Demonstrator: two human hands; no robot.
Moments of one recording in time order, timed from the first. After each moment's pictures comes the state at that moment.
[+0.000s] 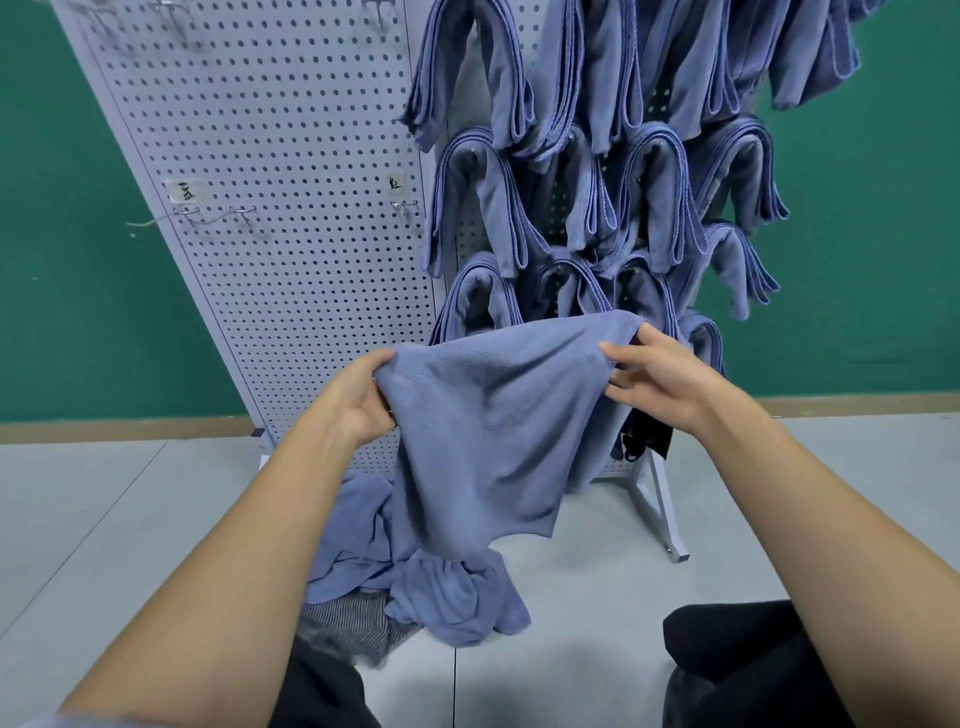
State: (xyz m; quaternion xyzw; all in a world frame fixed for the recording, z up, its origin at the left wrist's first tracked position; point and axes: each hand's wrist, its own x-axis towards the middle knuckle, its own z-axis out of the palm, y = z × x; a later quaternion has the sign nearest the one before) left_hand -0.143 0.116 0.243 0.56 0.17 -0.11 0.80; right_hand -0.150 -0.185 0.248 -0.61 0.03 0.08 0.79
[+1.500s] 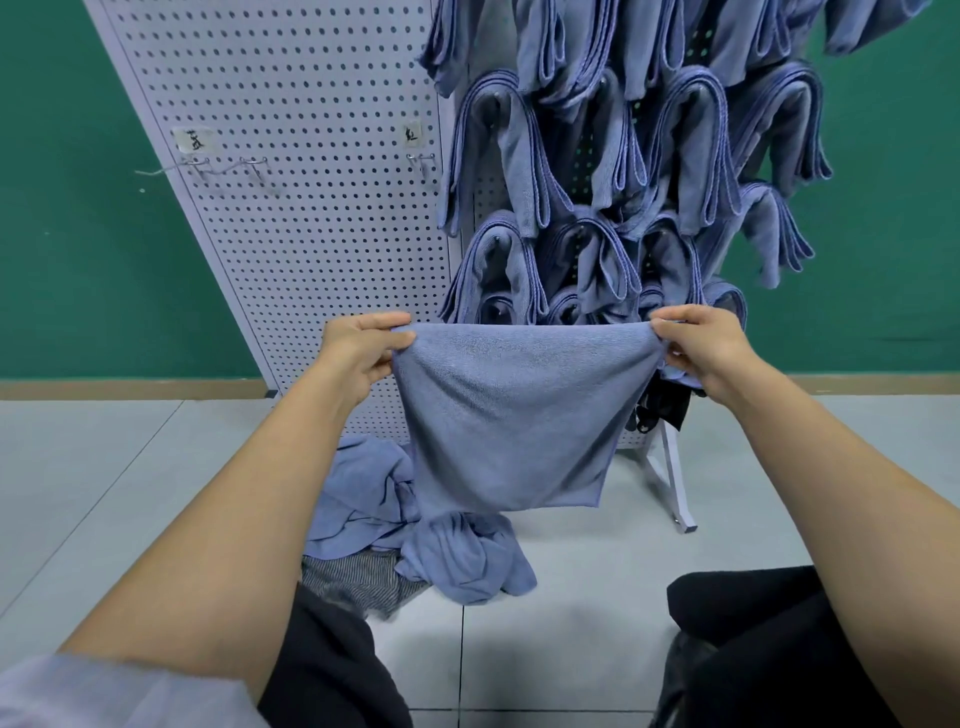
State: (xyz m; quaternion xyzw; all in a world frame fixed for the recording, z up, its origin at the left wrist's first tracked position) left_hand -0.148 0.129 0.241 0.70 0.17 0.02 0.70; right_hand -0.136 -0.204 0.224 -0.74 0.12 -0.09 0.65
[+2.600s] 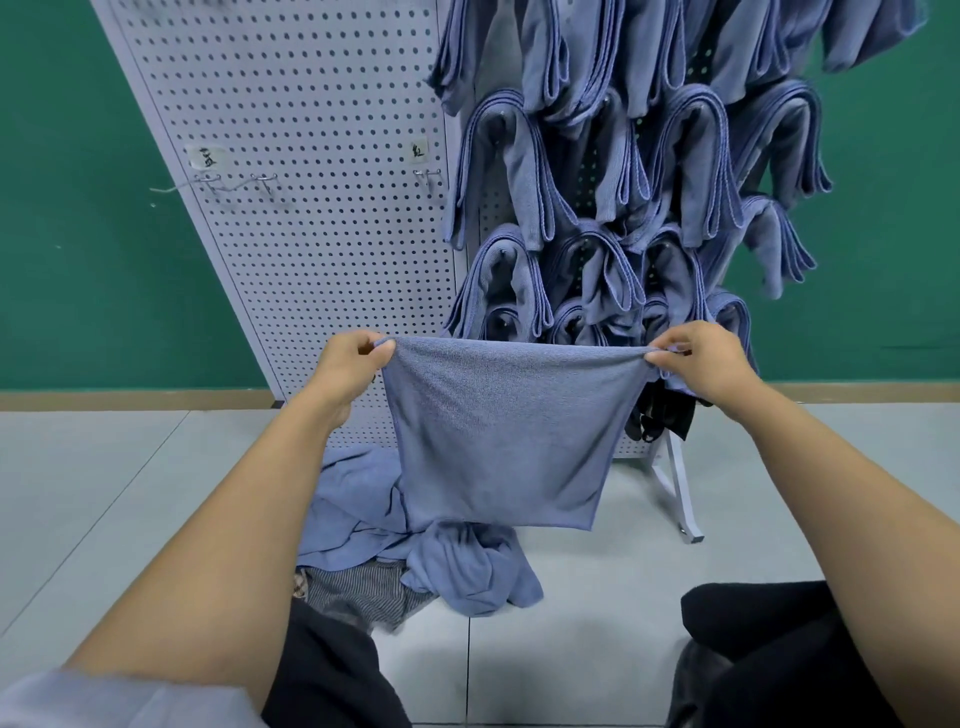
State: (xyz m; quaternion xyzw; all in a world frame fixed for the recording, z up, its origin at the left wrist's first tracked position) left_hand -0.142 0.155 0.224 0.83 0.07 0.06 0.54; right_hand -0.151 -0.202 0.233 -0.94 0.01 -0.12 0.31
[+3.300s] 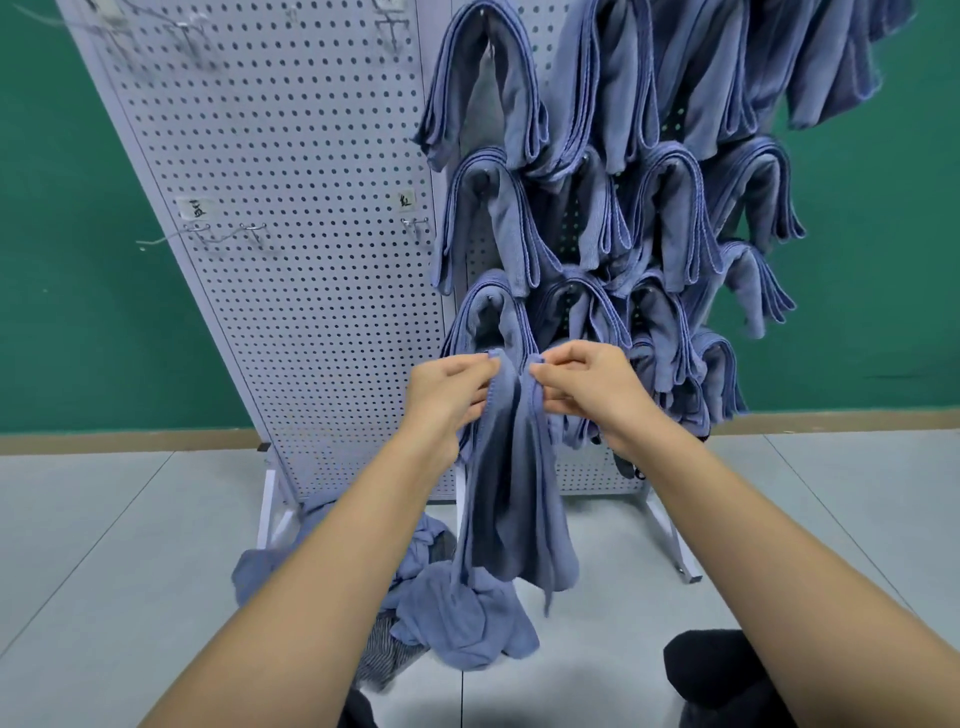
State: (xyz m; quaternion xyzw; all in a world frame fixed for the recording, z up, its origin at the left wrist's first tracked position) left_hand -0.161 0.046 0.260 0.67 0.07 0.00 0.74; right_hand -0.163 -0.104 0.266 -0.73 -0.01 -0.02 0.68
